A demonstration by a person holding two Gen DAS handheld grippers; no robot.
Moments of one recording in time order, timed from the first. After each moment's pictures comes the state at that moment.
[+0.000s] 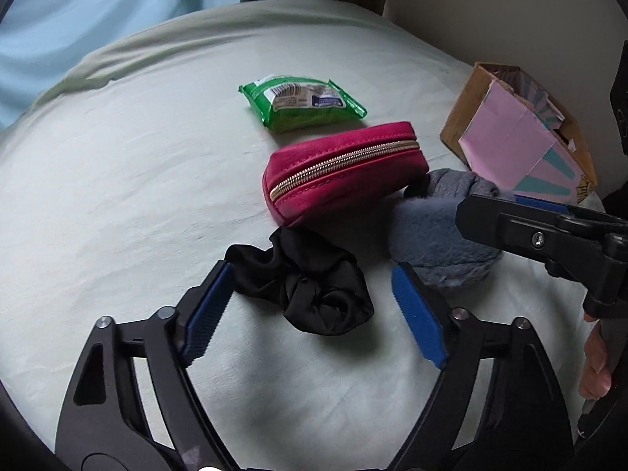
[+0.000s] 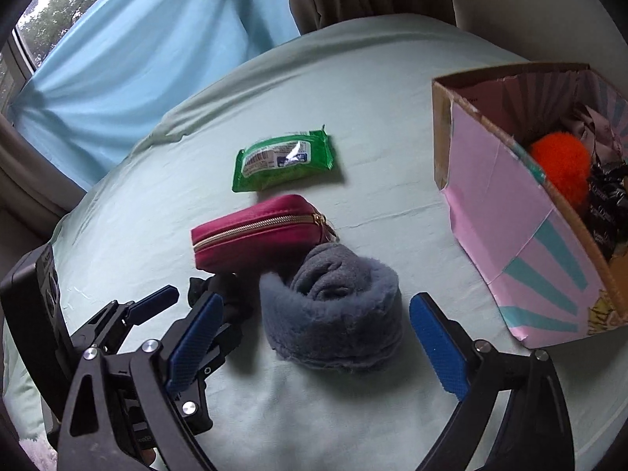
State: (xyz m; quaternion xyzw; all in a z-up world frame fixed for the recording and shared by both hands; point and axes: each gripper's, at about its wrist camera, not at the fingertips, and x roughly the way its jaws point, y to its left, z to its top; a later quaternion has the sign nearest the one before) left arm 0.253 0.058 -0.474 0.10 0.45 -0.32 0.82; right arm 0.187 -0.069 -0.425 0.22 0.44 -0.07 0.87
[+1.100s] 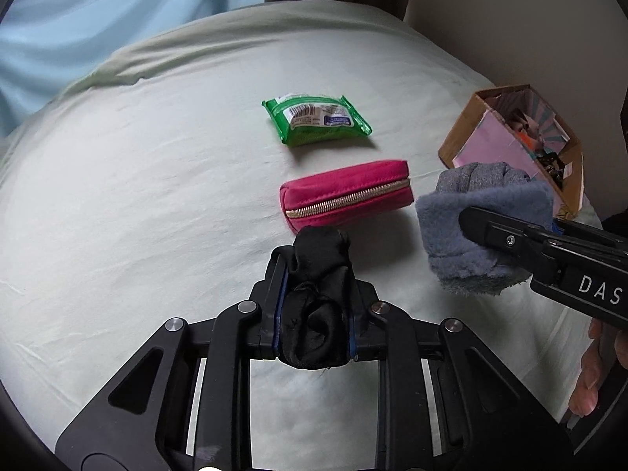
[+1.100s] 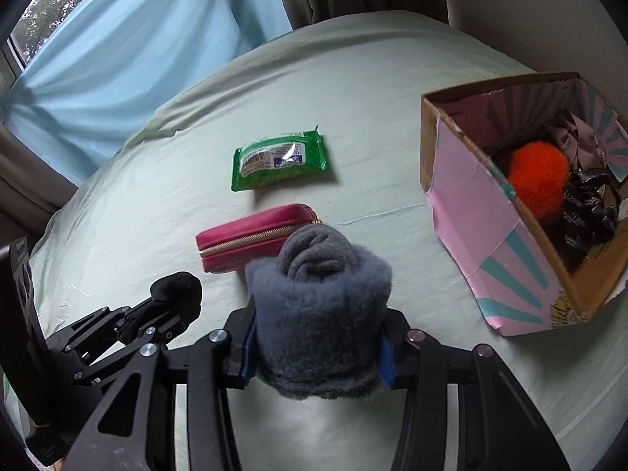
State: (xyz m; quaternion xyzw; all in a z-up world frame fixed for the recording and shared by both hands) left arm 0.240 0.067 -0.410 0.09 0.47 -0.28 0.83; right arm 0.179 -0.067 -0.393 0.20 0.46 -0.08 0.86
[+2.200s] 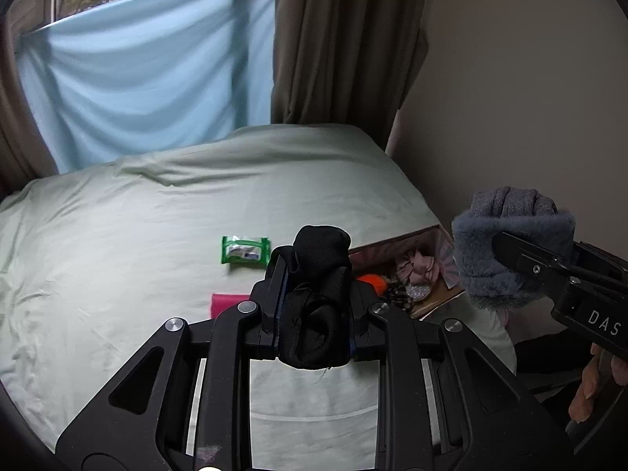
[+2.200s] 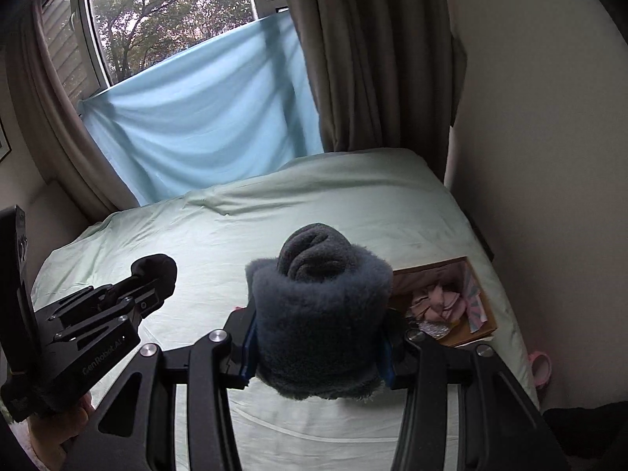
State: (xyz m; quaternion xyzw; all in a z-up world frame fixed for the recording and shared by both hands) left arm 0.103 -0.077 -0.107 0.01 0.39 -0.19 0.90; right arm 0.043 -0.219 -0.103 0.10 0.37 -0.01 0.92
